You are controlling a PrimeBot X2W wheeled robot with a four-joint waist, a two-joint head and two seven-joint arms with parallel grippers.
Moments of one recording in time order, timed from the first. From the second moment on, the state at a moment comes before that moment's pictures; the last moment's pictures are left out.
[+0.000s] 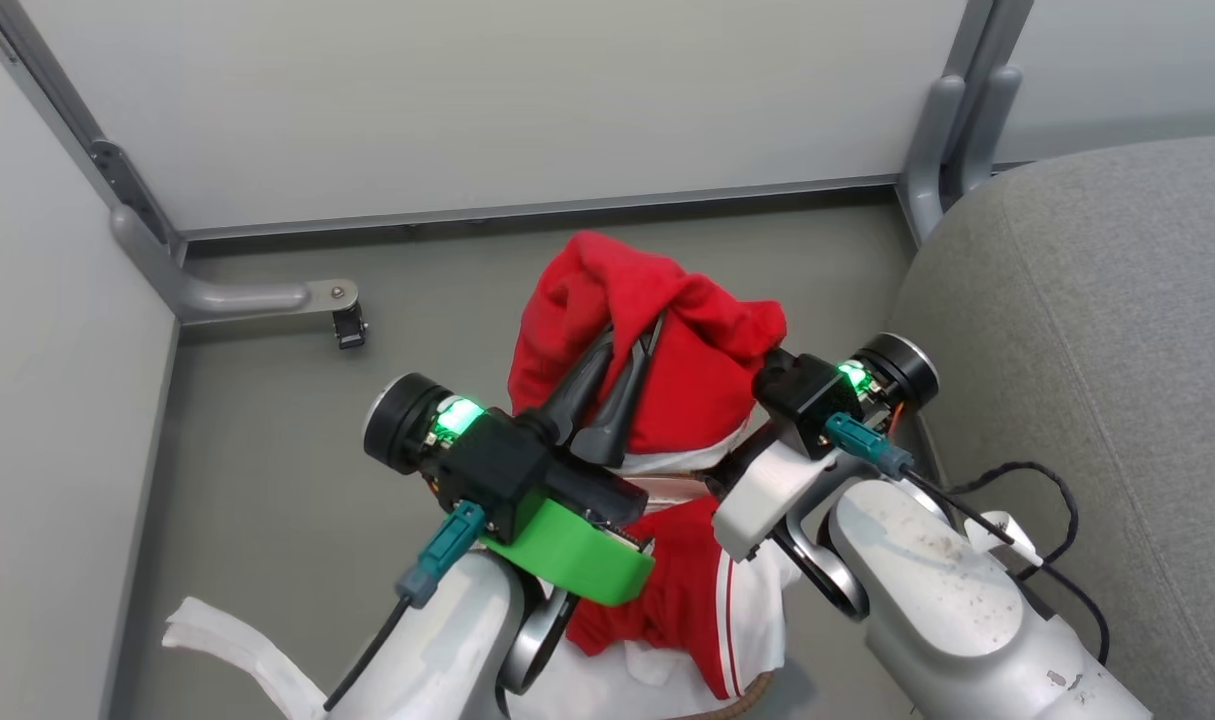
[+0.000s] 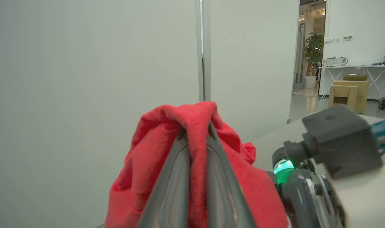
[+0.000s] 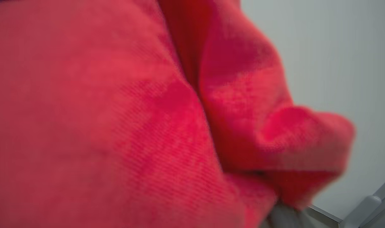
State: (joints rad) left arm -0.39 0.05 -0.59 0.10 -0.25 -0.08 -0.26; right arm -0.56 -0.07 0.58 0.43 0.20 0.13 -0.26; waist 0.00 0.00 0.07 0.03
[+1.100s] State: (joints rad) left arm -0.39 0.05 -0.57 0.20 -0.22 -0.06 -0.26; right arm -0.49 -0.08 0.43 0.41 0.22 0.13 -0.26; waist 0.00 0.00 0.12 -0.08
